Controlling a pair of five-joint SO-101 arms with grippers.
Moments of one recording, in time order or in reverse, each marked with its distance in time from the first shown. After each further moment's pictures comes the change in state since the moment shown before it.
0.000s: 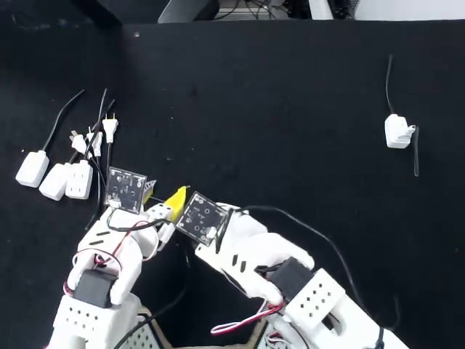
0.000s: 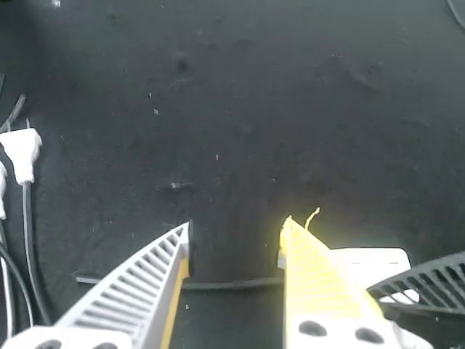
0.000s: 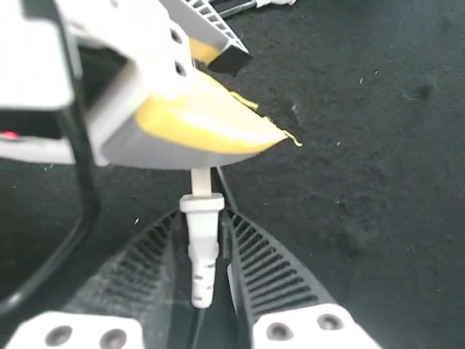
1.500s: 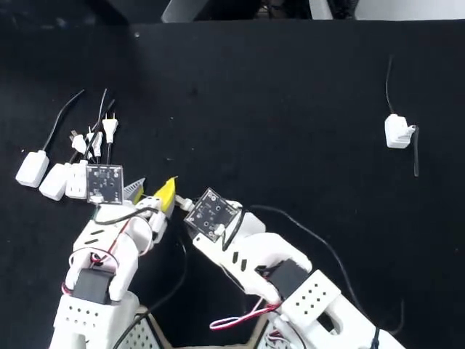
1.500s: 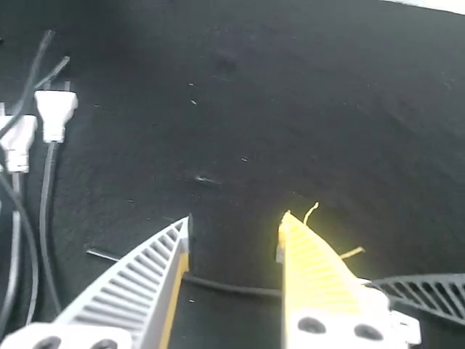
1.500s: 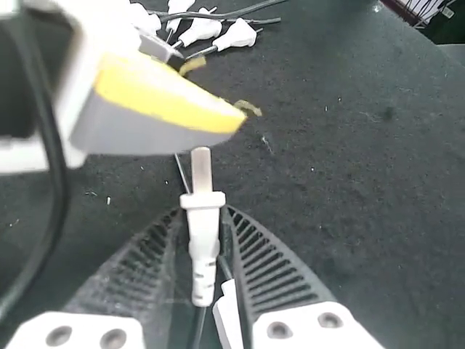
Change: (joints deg) left arm -4.2 0.6 1.0 -2.5 9.7; right arm 1.6 0.8 9.0 -18.0 -3.0
